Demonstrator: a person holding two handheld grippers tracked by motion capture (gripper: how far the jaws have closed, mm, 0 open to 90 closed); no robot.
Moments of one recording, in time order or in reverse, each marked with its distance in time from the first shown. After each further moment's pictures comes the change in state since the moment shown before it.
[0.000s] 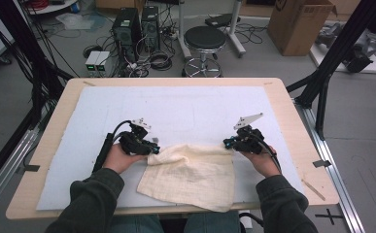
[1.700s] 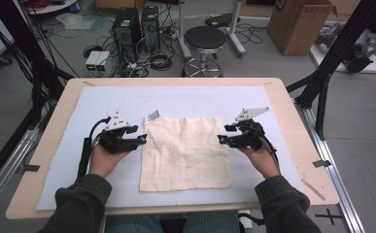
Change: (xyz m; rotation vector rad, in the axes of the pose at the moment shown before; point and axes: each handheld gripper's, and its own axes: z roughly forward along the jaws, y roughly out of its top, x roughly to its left) left arm -0.002 -0.031 -0.054 -0.364 0.202 0.065; right arm 0.019 0.022 -0.024 -0.154 -0.017 0.009
